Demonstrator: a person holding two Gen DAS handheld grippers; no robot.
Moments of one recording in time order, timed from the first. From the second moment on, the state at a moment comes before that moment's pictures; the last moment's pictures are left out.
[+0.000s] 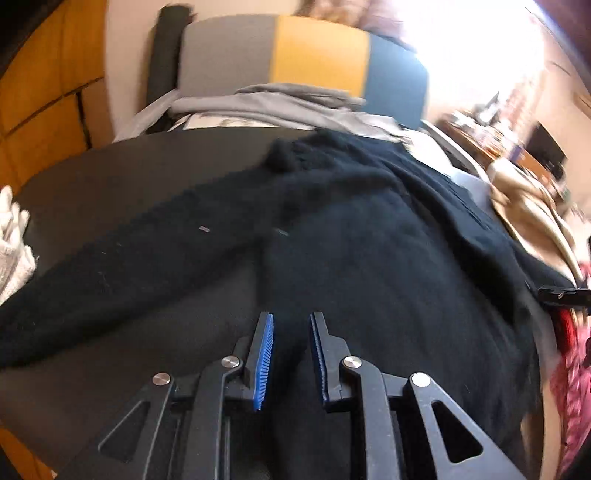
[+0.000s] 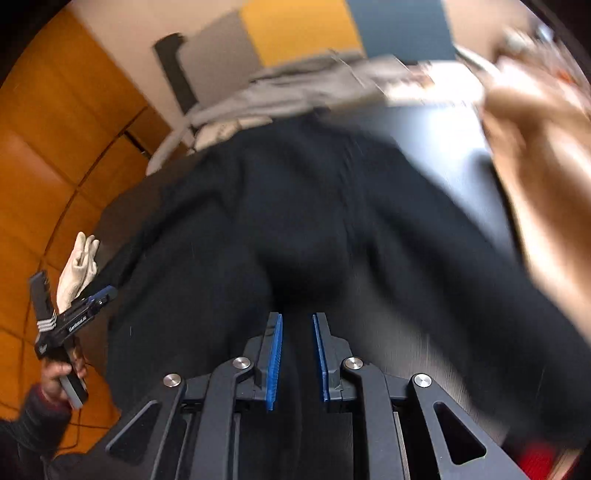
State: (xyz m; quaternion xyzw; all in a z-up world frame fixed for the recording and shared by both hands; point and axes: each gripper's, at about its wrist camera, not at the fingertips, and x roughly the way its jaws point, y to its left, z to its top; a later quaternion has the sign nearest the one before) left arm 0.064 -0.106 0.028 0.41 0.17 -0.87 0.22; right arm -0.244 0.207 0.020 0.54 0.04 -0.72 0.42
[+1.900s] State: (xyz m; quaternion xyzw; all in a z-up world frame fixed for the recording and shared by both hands) left arm 0.038 -0.232 0.068 0.34 0.24 -0.87 0.26; right arm -0.210 0.119 0.031 0.50 0.07 -0.73 0.46
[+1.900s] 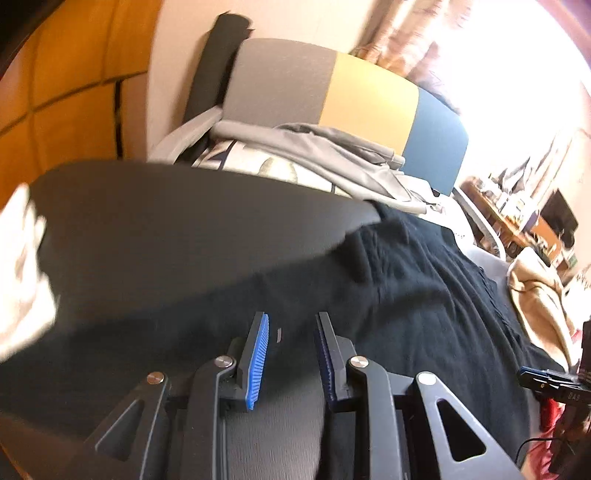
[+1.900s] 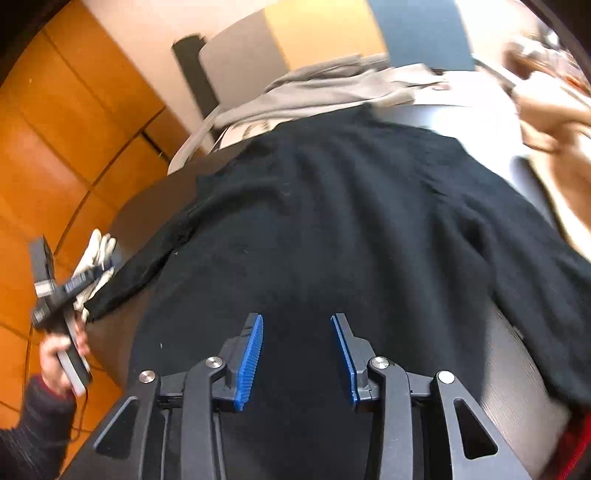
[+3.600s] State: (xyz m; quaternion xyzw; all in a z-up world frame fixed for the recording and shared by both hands) left arm -0.211 -0.250 0.007 0.43 0.07 -0.87 0.21; right arm -0.405 -0.029 0.004 0.48 0.13 -0.75 0.43
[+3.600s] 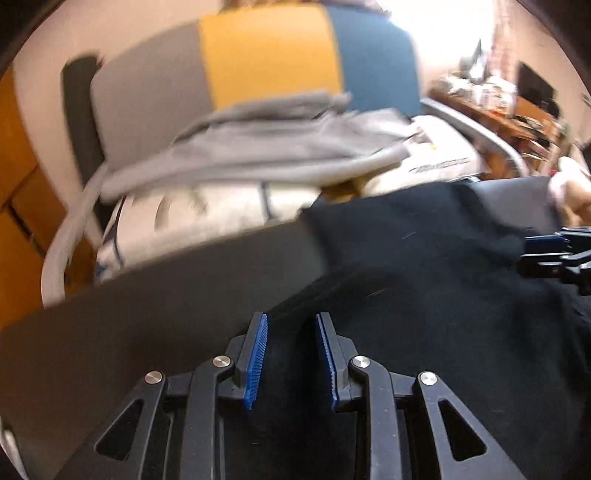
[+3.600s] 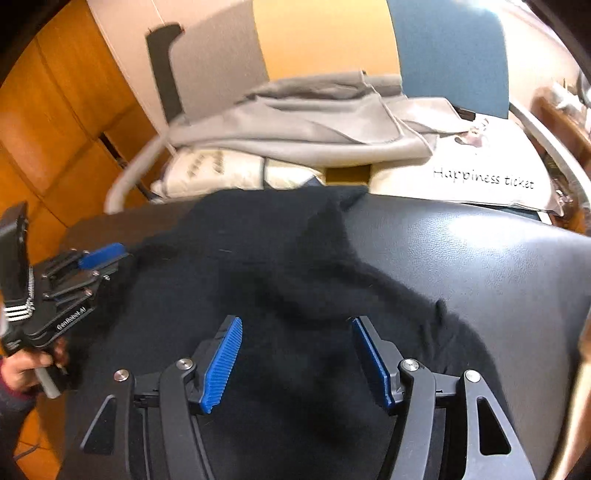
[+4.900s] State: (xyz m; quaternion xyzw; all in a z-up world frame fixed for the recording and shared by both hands) left arm -0.035 -0.066 -0.001 0.42 0.14 -0.88 0.18; right arm -0.251 0.494 0.083 0.35 -0.22 -0.91 0.06
